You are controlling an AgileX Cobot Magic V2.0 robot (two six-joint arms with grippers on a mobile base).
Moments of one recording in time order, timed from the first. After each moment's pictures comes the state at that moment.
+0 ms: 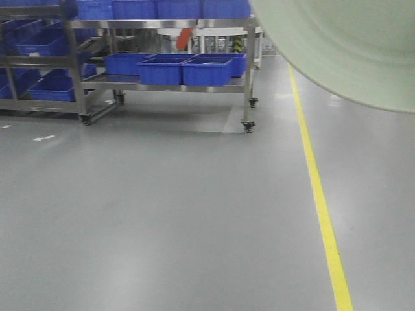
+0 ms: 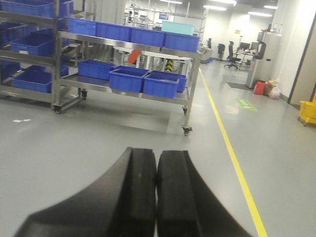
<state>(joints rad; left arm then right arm) -0.11 0.00 0.01 -0.04 0.00 -0.11 0.22 0.31 -0.29 -0.08 -0.17 0.08</state>
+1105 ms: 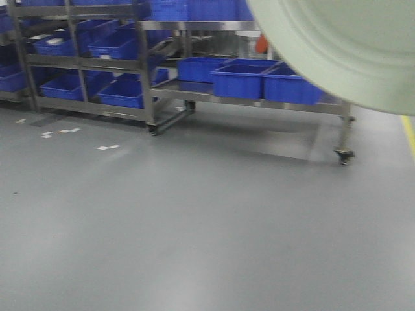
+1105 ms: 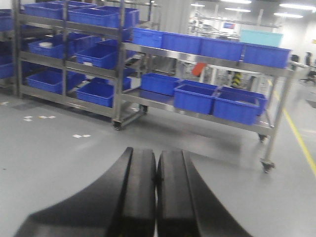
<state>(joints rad) -0.11 0.00 0.01 -0.04 0.00 -0.11 0.22 0.31 -0.29 -0.08 -0.17 0.08</state>
